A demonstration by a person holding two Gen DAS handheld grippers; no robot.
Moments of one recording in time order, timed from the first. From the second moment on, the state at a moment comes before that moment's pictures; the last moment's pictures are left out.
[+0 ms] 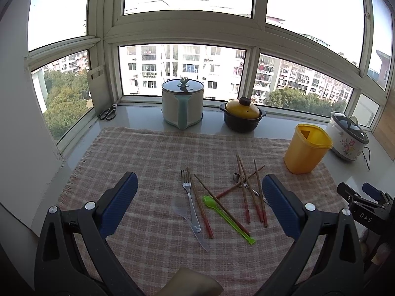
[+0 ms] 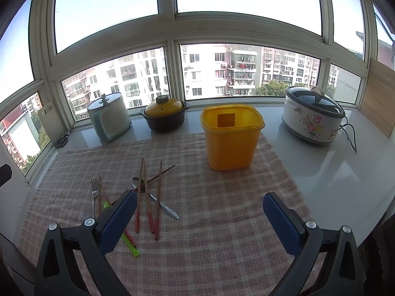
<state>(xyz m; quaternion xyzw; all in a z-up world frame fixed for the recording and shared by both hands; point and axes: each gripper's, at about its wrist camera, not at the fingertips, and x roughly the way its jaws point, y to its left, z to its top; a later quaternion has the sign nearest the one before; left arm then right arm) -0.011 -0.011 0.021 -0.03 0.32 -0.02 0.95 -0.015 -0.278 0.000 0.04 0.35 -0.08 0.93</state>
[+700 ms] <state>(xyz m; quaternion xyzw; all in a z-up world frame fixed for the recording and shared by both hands) -0.005 -0.015 0.022 -0.03 0.32 -0.02 0.95 -0.010 -0.276 -0.001 0.05 0.36 -0.08 0.93</state>
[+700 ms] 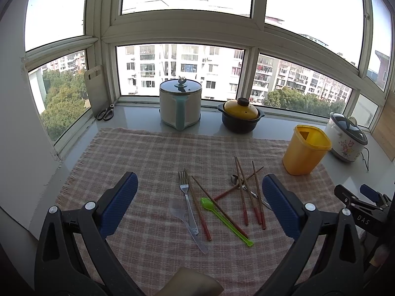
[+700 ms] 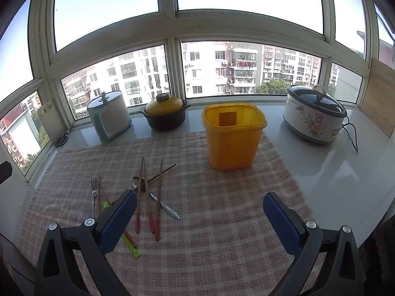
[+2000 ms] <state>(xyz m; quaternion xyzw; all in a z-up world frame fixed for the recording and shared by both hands) 0.007 -0.006 -0.005 -0.04 0.34 -0.01 0.94 -0.007 -0.273 0.002 0.02 0.35 -0.10 0.93</state>
